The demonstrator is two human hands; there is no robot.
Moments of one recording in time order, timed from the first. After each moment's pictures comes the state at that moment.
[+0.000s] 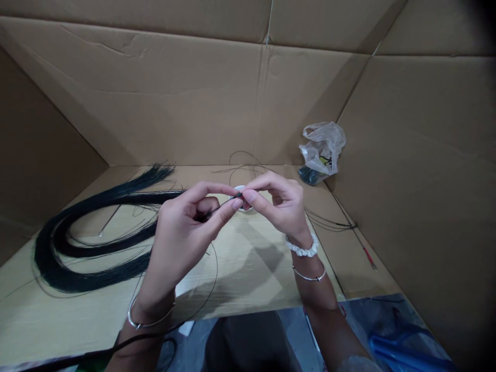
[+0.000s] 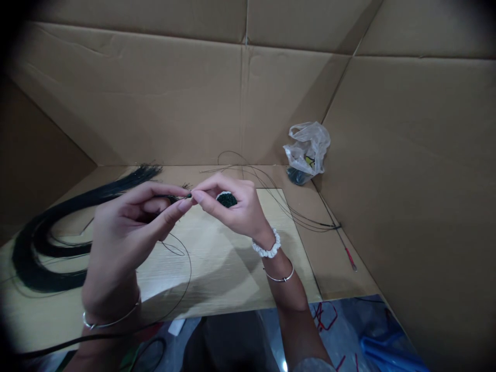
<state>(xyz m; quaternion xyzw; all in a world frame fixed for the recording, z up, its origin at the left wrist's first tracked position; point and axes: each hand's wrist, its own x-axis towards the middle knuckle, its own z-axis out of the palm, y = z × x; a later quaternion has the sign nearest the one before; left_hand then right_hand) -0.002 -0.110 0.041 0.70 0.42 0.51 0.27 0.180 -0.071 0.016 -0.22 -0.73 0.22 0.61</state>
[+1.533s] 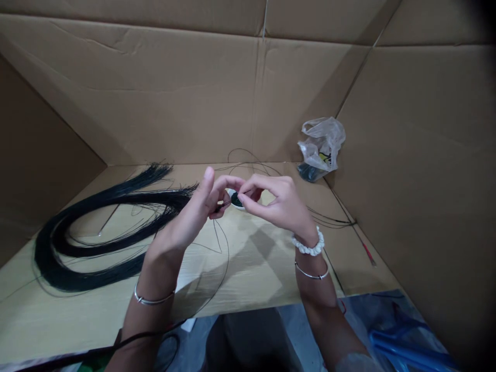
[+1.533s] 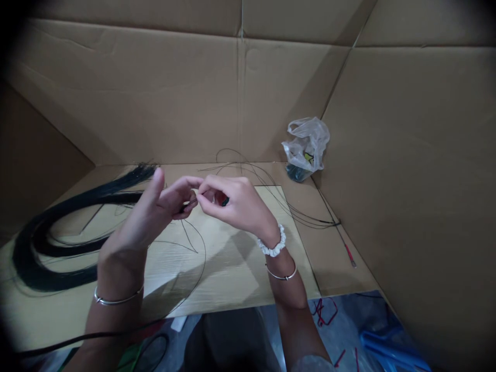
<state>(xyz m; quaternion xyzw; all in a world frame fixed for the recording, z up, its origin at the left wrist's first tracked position) 0.002 -0.070 0.027 0.68 0.37 0.41 0.48 0.194 -0.072 0.022 -0.32 -0.80 0.15 0.48</state>
